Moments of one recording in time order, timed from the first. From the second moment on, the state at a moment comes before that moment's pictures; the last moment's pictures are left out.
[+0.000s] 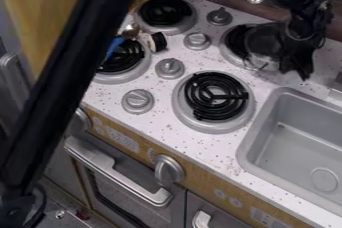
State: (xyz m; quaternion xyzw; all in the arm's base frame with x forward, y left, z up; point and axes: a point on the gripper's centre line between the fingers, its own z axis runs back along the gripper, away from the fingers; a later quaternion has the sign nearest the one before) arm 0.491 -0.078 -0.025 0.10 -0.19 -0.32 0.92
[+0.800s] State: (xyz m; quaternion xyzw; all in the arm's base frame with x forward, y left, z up) arm 0.485 -0.052 -0.014 0.12 -0.17 -0.23 0.95
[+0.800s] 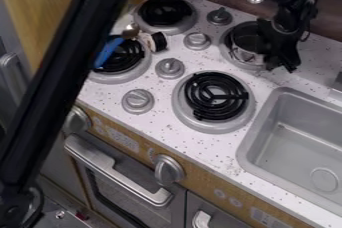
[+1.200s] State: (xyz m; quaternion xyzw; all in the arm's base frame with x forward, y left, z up) arm 0.456 -0.059 0.037 0.12 -0.21 -0.22 0.95
